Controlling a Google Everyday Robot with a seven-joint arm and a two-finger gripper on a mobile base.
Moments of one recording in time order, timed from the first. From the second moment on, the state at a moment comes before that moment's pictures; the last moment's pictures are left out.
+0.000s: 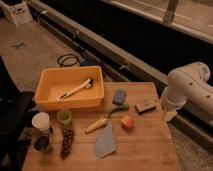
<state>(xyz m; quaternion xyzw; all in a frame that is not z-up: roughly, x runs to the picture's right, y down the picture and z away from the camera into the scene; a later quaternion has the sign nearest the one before) 0.292 0.108 0.682 -0.28 0.02 0.03 0.96</state>
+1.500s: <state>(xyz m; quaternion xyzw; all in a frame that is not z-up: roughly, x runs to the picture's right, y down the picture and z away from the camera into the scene) 0.228 0.037 0.785 -0.33 -0.01 0.07 0.94</state>
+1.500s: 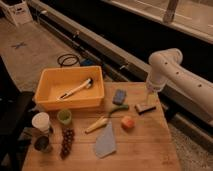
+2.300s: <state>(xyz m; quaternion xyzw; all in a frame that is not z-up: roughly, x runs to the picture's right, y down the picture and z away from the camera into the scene) 0.239 0.029 0.816 -0.35 0.01 0.19 0.92</state>
